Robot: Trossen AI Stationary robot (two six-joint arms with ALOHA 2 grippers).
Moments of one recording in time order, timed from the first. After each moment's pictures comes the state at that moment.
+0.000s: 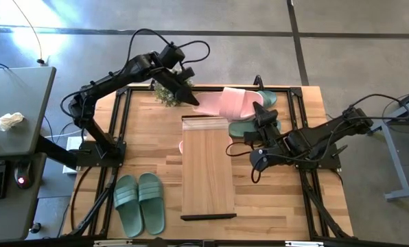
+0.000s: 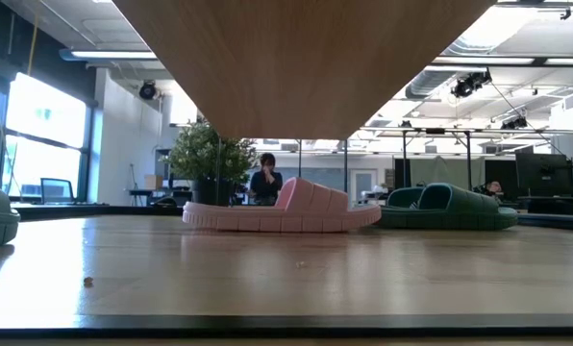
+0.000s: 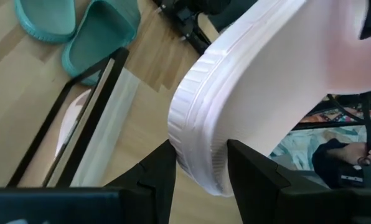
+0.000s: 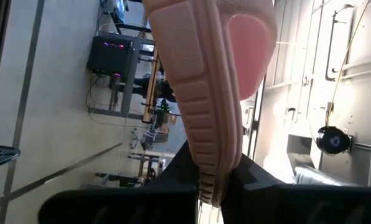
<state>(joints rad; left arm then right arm) 0.66 1.64 1.71 -0.92 0.82 -0.38 0.40 1.41 1.41 -0.91 1.59 -0.79</state>
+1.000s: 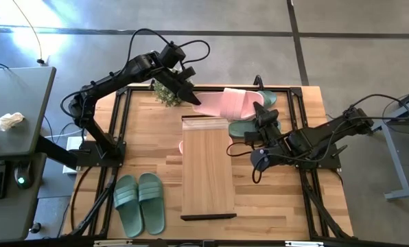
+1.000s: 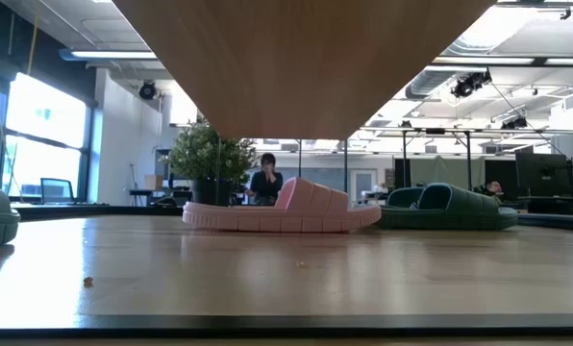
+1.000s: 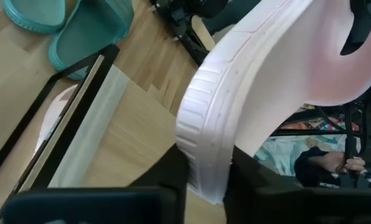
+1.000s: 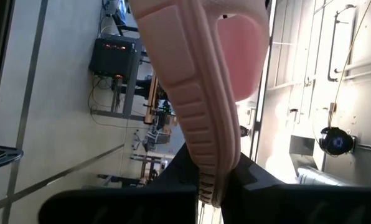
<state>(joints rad) 0.65 1.65 1.71 -0.89 0.85 -0.48 0.40 1.41 1.41 -0.91 1.58 -0.79</state>
